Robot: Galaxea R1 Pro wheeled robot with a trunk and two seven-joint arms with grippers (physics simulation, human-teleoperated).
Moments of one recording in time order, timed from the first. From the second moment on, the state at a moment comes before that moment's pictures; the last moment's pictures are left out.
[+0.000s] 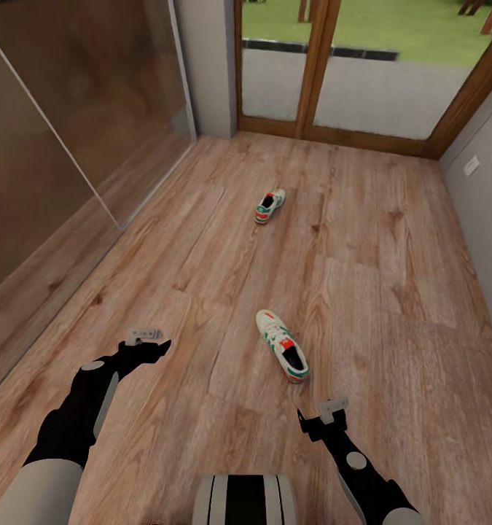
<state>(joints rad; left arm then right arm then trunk) -0.59 0.07 0.15 -1.11 -0.10 0.43 -0.32 -0.51 0.03 -0.08 -0.44 0.34 -0.29 0.05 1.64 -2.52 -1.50</state>
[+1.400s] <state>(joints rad) -0.58 0.07 0.15 -1.11 -0.10 0.42 -0.32 -0.52 0.03 -0.08 -0.44 0.34 -0.29 0.05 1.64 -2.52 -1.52</state>
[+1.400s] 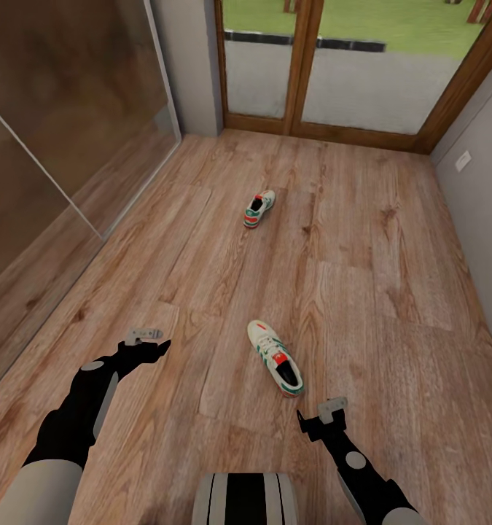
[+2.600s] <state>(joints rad) -0.58 0.07 0.16 -1.10 -0.10 0.42 -0.32 -0.51 0.03 -0.07 -0.44 0.34 -0.29 0.05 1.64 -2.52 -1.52</state>
